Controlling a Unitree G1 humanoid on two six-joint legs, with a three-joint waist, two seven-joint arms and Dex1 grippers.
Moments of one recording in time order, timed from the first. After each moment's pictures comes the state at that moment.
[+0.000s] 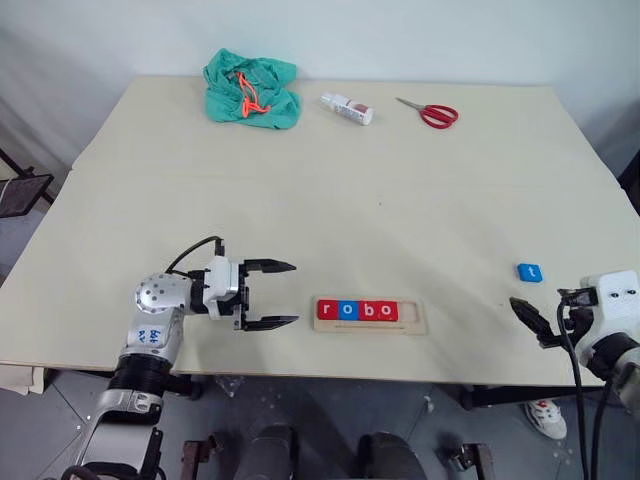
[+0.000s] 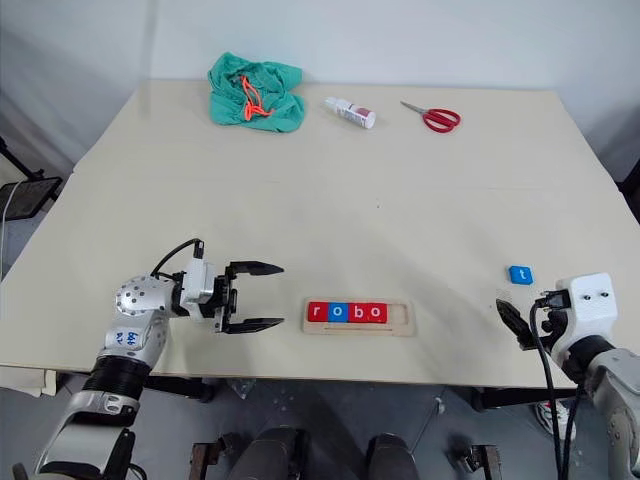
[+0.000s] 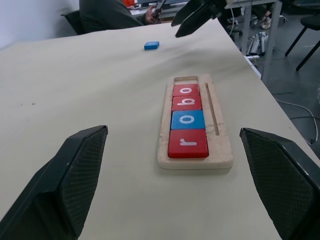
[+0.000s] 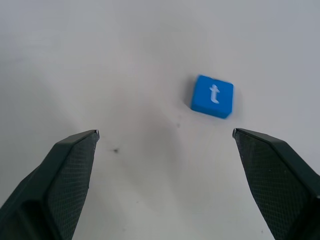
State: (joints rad) left arm -0.48 0.47 -0.02 0.41 -0.37 -0.31 -1.36; right arm 0.09 -0.58 -0.57 -0.38 0.40 0.75 0.46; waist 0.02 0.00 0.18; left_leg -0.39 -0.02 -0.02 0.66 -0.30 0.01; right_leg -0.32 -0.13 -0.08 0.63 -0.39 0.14
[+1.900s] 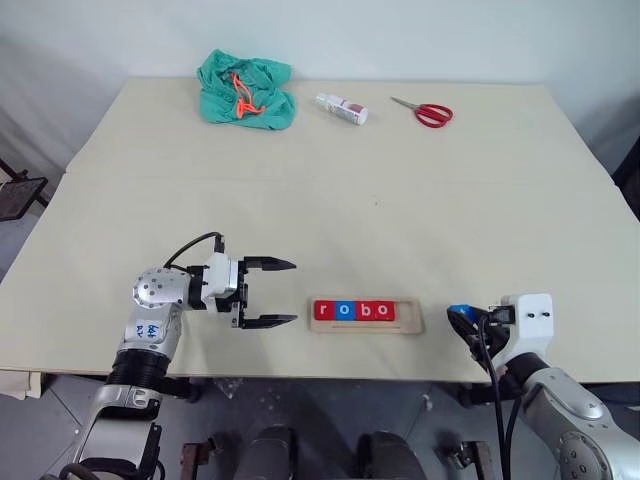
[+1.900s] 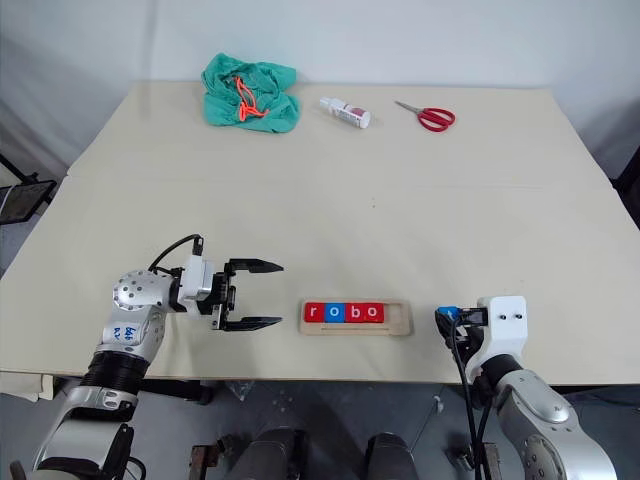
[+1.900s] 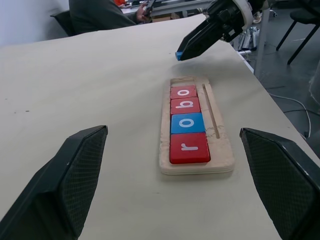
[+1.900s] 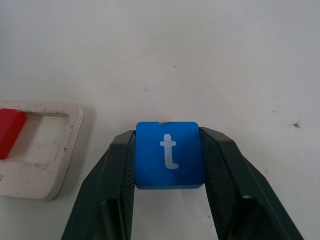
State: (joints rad) left arm -0.50 0.49 -0.02 0.40 -0.37 -0.31 -1.38; right arm 0.20 -0.33 -0.32 -0.68 0.50 0.82 0.21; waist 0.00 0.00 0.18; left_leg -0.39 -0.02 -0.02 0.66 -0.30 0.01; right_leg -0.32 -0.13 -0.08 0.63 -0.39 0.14
